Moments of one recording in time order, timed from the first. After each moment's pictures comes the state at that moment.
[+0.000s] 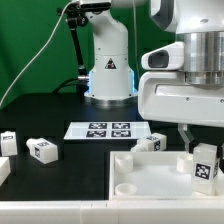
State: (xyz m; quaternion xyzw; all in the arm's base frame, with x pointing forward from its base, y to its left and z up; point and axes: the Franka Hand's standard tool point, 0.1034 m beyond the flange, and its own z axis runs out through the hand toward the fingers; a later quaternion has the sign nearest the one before) arm 0.653 0.147 0.085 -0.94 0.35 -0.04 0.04
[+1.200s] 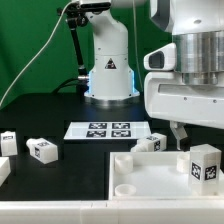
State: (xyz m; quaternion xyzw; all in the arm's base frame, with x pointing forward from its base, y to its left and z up) arm 0.654 0.146 0.085 -0.94 0.35 -0.04 0.05
